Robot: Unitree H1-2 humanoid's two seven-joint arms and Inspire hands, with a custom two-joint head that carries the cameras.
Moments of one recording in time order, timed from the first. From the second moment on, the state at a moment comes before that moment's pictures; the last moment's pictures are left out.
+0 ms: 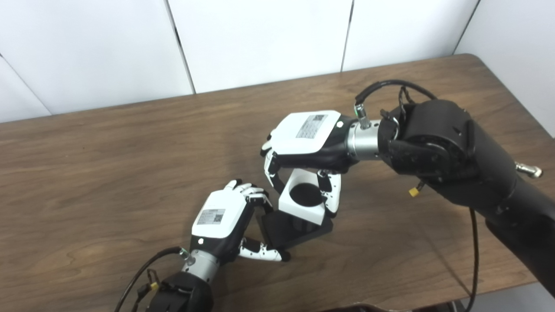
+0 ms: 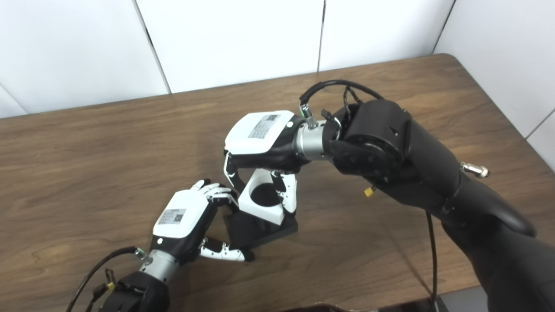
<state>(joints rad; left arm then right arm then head) -0.01 0.17 -0.55 -0.26 1.03 0.12 -0.24 -0.61 -0.57 0.48 -0.70 -0.69 0.27 1.15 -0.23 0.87</state>
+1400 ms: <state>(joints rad) -0.01 0.15 -0.56 -0.27 1.04 0.15 -0.26 -0.53 -0.57 0.48 -0.66 -0.72 0.20 1.13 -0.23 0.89</state>
